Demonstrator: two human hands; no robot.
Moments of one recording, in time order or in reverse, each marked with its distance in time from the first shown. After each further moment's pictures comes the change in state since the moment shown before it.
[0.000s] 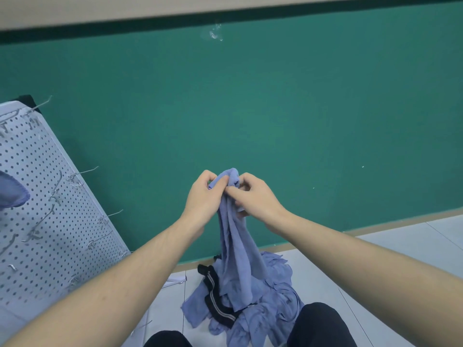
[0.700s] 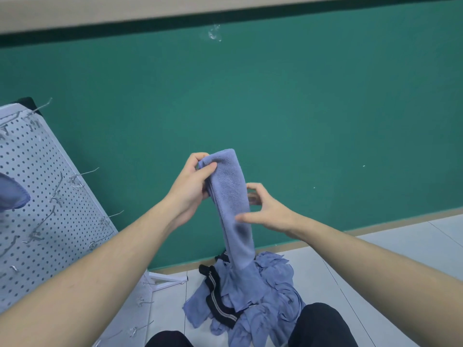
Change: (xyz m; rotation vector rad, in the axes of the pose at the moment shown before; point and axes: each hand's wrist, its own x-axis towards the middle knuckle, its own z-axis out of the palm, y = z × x) left_hand 0.011 0.027 -0.027 -0.364 -0.195 0.008; right_hand 0.005 0.056 -0.032 0.006 -0.285 -0.019
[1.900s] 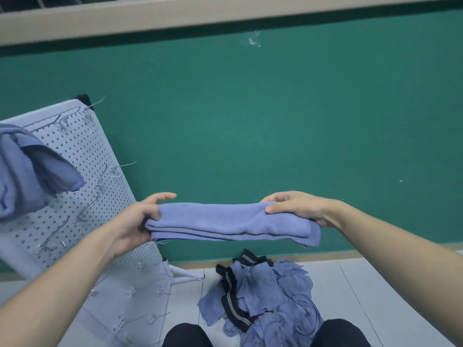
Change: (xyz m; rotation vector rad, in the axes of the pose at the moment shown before) left_hand -0.081 0.004 -0.147 0.008 0.190 -0.458; right_hand 0.026 -0.026 -0.025 0.015 -0.341 0.223
